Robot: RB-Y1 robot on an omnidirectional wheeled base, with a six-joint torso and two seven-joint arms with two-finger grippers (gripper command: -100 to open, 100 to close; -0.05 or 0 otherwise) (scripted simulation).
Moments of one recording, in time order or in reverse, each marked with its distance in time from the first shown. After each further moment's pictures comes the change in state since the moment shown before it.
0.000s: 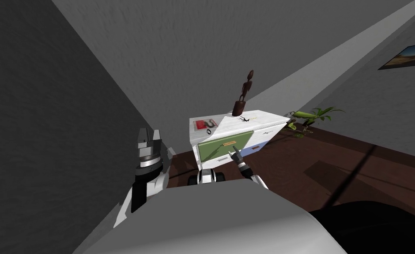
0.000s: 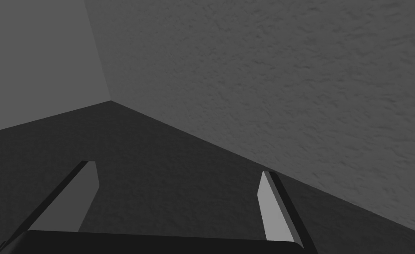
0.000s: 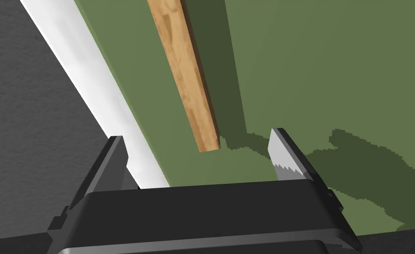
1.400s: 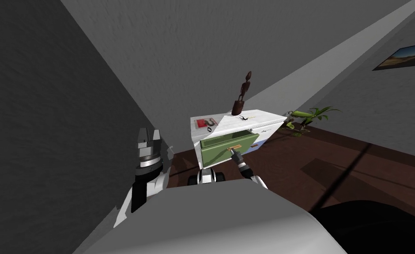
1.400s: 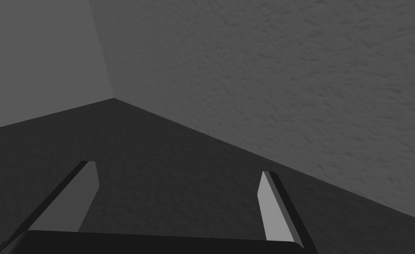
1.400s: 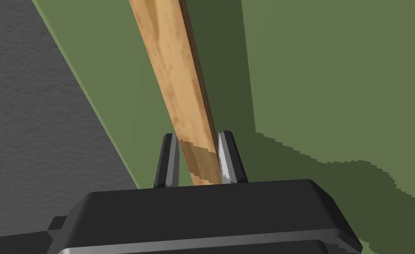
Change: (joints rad) left arm -0.001 0.000 0.000 0.000 0.000 0.000 0.000; right arm 0.026 0.031 -0.010 -0.054 0.025 0.034 0.013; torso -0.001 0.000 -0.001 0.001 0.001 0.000
